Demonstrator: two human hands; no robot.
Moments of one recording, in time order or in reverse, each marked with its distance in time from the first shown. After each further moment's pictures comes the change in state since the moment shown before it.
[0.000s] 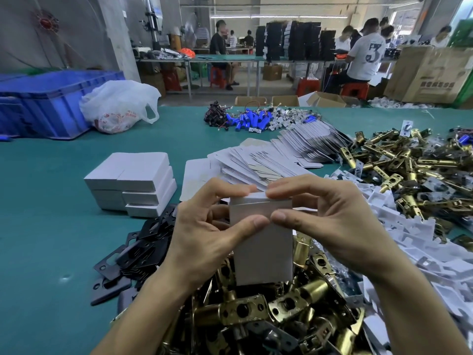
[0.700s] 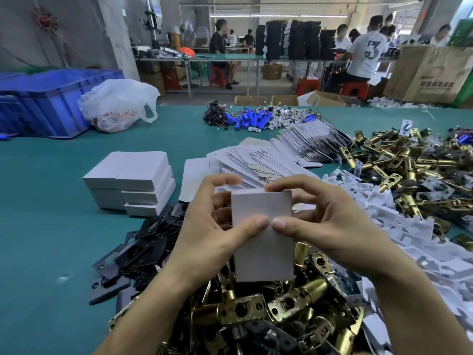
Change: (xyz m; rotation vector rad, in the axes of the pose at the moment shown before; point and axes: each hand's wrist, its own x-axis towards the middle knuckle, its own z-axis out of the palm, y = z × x) left_hand 0.002 -0.001 0.001 -0.016 -0.025 -0.275; right_hand -0.004 -0.001 -0.003 0.006 -0.062 0.163
